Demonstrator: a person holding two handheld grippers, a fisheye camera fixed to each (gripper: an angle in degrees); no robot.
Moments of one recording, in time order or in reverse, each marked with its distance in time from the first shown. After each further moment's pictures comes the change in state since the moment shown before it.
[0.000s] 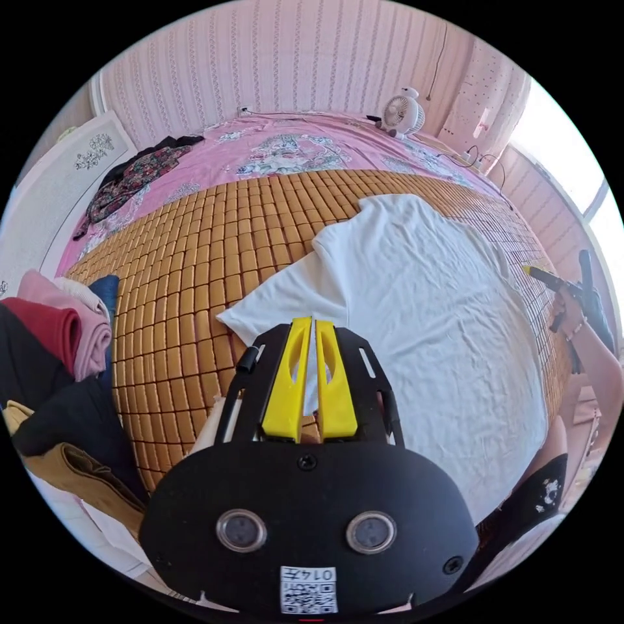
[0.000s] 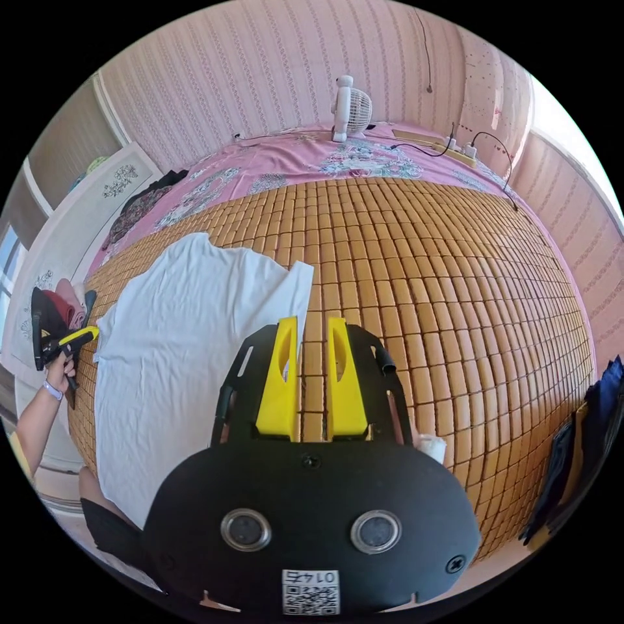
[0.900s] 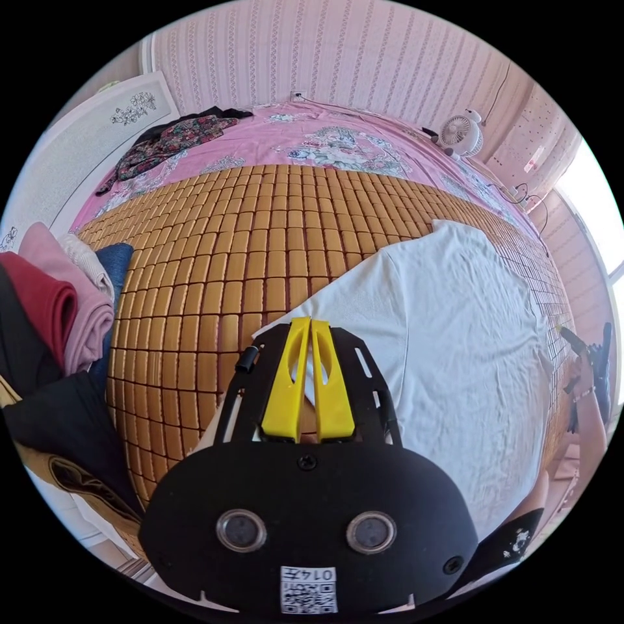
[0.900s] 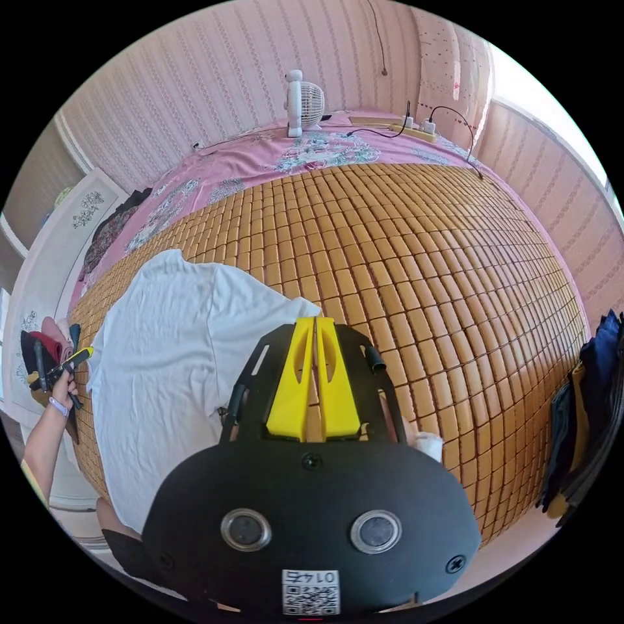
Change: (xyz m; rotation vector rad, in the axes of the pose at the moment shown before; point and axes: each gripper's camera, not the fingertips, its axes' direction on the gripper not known) left arm -0.022 -0.042 0.036 -0.016 -0.043 -0.149; right arm 0.025 -0.004 -0.019 -0.007 0.073 0.121
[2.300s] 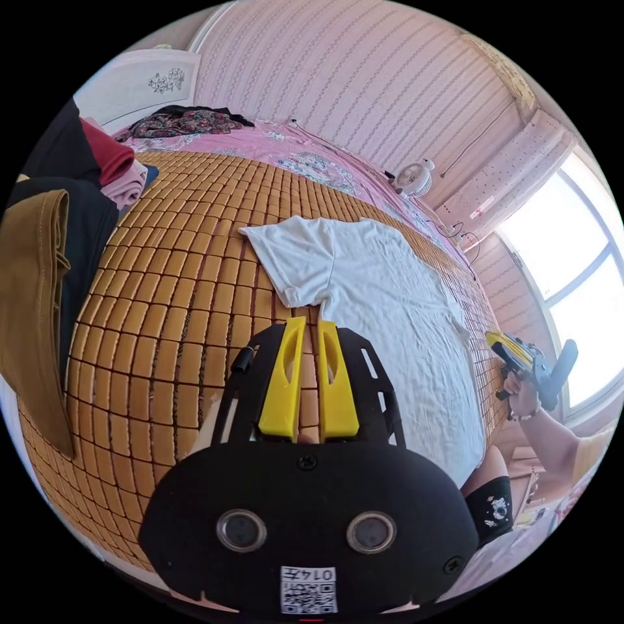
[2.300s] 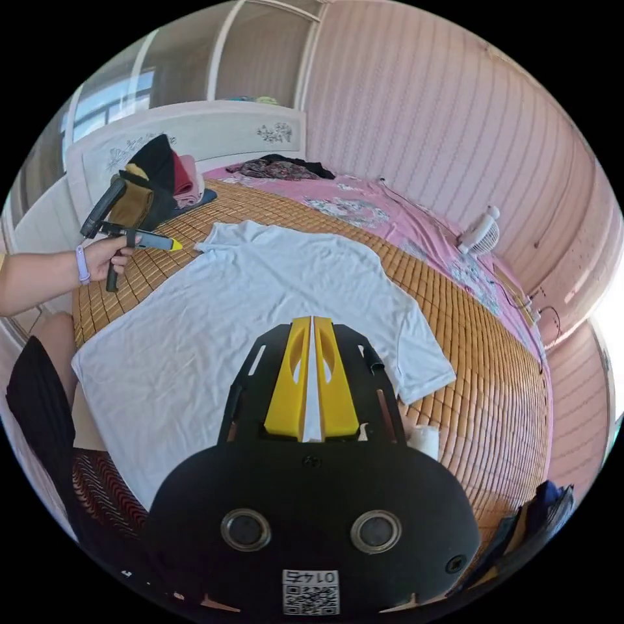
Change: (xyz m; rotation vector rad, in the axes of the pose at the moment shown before) left arm -0.070 0.158 -0.059 0.169 0.323 -0.157; right arm -0.253 0.171 -0.044 0.228 -0.139 -0.790
